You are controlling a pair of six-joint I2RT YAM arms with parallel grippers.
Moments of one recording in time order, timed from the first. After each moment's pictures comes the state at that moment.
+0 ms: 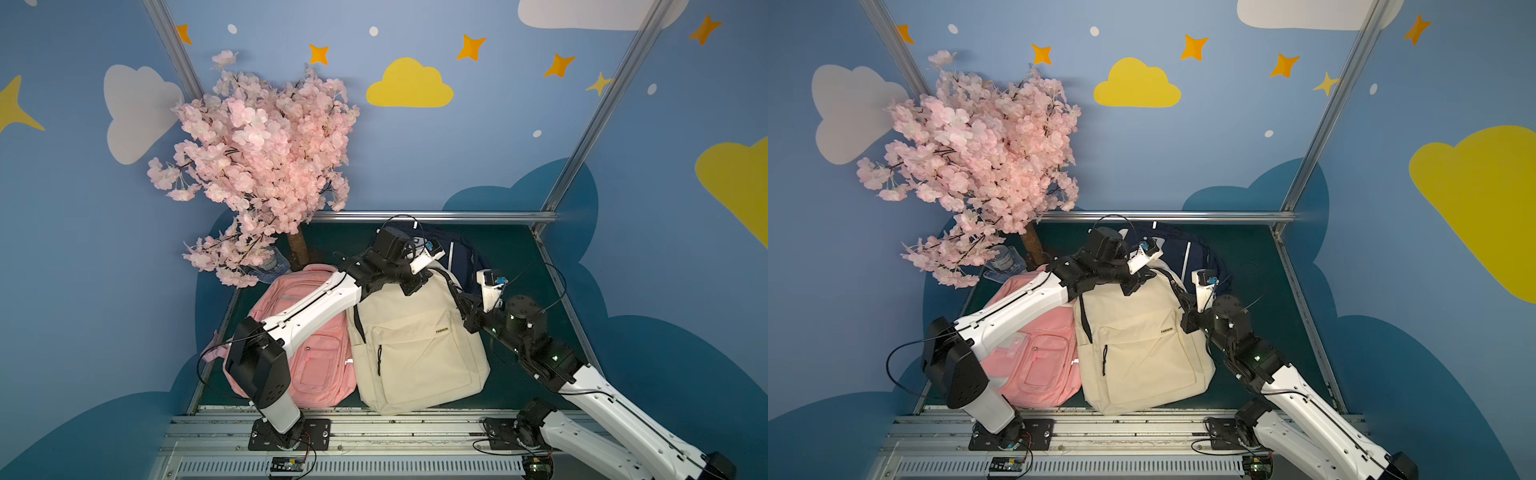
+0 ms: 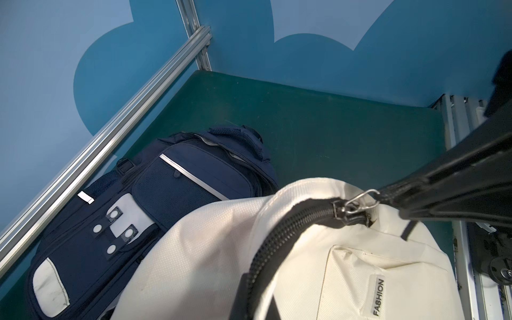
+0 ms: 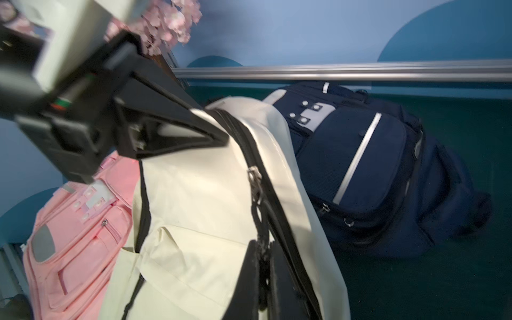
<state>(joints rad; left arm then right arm) -0.68 1.65 1.47 -0.43 0.34 0.33 0.67 0.76 0.63 -0.22 0.07 0.29</state>
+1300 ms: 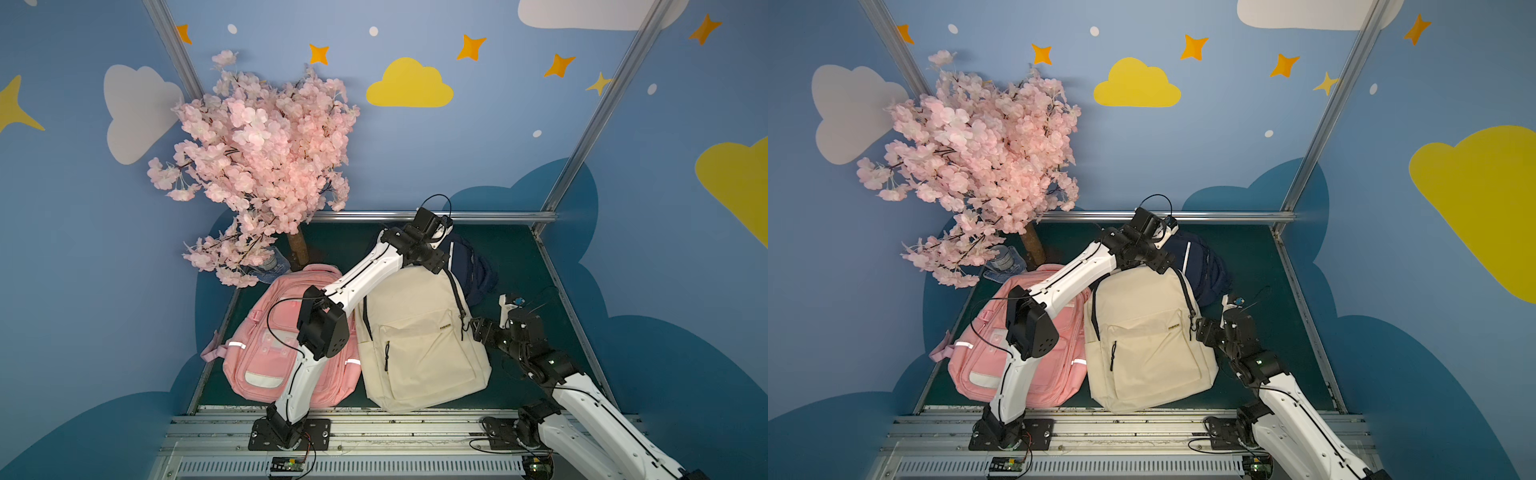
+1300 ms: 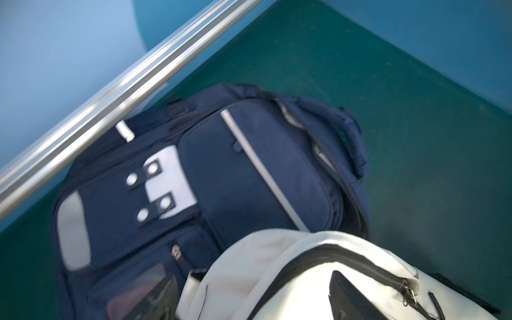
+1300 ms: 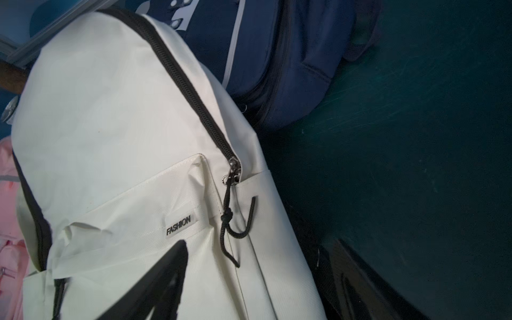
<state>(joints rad) -0.70 2.18 2.21 -0.87 -0.06 0.00 0.35 0.76 0.46 -0.39 -0.01 0.54</state>
